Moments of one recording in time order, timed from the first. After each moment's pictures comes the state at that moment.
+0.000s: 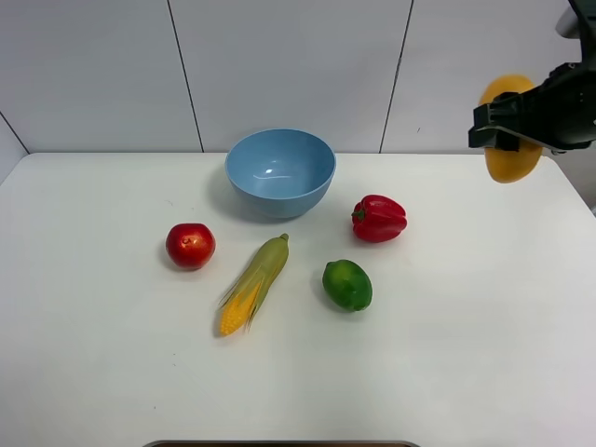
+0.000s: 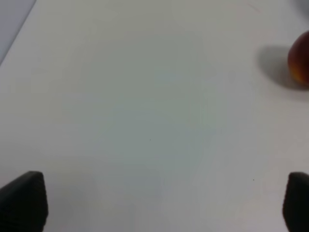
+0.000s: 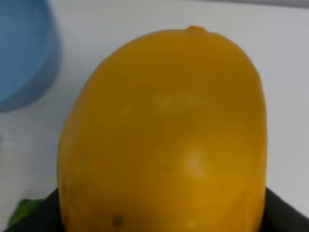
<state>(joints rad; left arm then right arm) -0.05 0.00 -0.44 0.14 1.09 -0.15 0.14 1.25 -1.01 0.21 0.63 -0.08</state>
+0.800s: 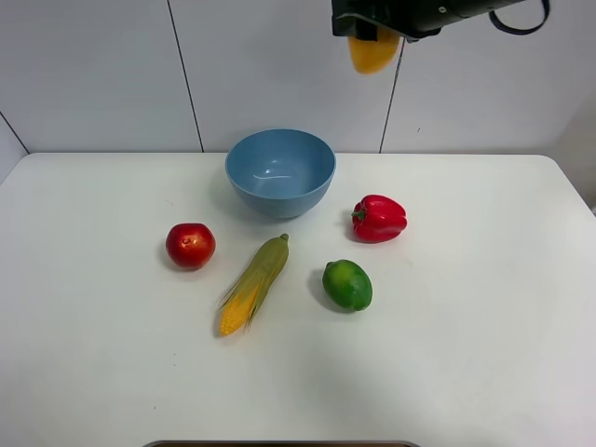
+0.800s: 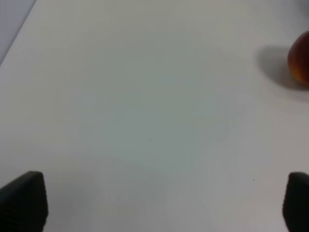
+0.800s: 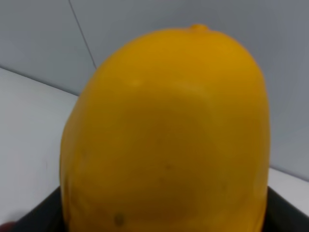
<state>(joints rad) -0.05 0.00 -0.44 0.14 1.09 -0.15 0.44 1.61 -1.49 0.23 0.47 -0.08</state>
